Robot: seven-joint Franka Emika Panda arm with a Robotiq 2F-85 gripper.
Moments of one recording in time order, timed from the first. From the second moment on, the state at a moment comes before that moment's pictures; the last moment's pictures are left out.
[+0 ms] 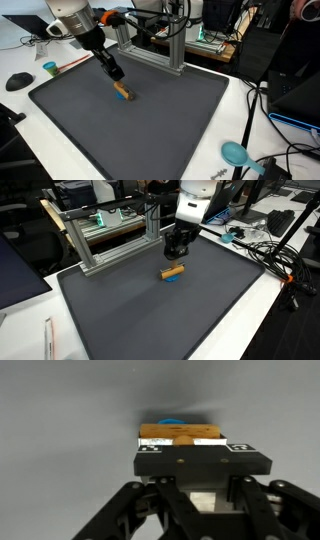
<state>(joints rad) 0.00 0.59 -0.06 -1.52 0.02 1.96 0.15</state>
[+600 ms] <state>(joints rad) 0.00 0.60 -0.06 -1.51 0.02 1.94 0.15</state>
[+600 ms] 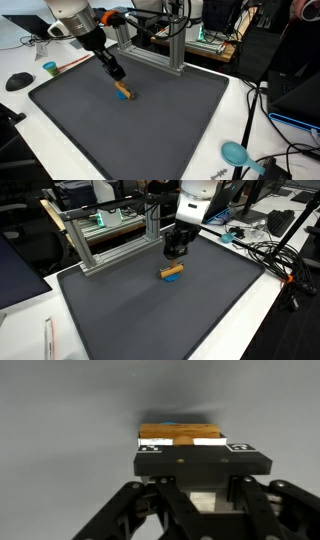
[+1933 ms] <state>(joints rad) -0.01 0.59 -0.07 -1.53 0.02 1.86 0.15</state>
